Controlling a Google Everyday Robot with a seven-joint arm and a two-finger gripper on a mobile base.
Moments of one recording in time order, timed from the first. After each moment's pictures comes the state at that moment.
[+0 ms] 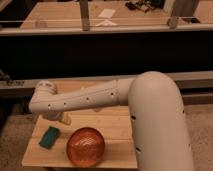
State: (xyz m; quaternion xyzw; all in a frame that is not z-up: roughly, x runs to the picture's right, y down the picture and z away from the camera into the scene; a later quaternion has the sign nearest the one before) arm -0.251 0.155 0.754 -0.17 -0.20 -0.58 0.77
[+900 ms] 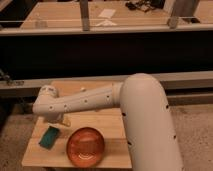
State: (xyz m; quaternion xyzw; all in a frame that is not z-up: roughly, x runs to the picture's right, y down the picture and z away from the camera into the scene) arm -0.261 0.181 0.791 -0.17 -0.23 -0.62 0.73
